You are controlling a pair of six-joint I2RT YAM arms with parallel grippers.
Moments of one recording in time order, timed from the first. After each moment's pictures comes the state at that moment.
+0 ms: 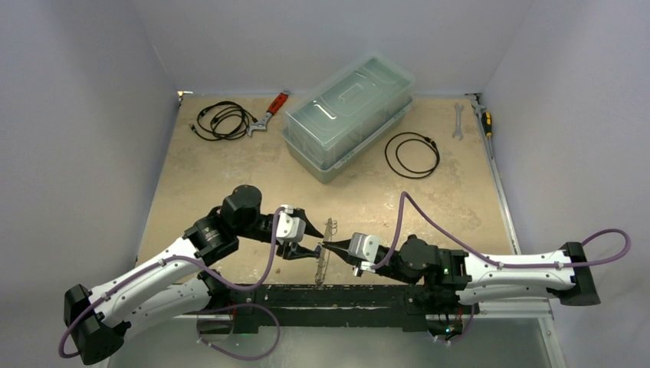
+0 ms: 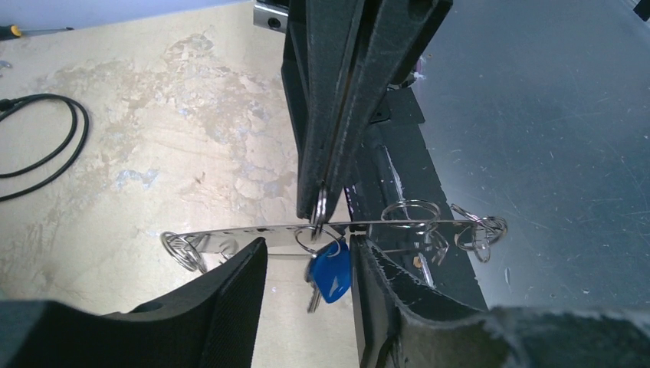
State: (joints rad) left arm -0.85 0.81 0.66 -0.17 0.83 0.31; right arm 1.49 0.76 0.55 0.20 0.27 -0.27
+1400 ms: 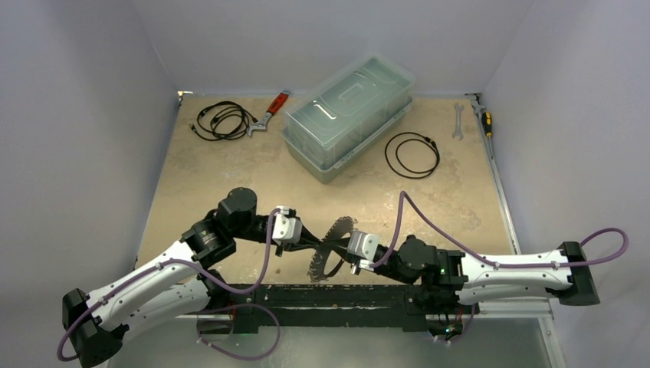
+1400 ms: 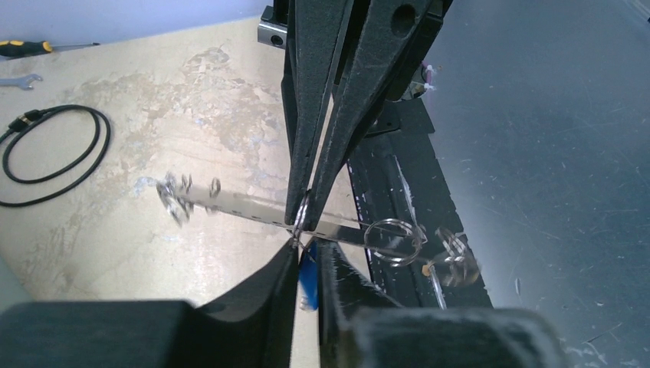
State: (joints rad) left arm -0.84 0.77 0.64 -0.12 0.81 0.29; right arm 1.49 0.78 0.53 0.26 0.30 -0.27
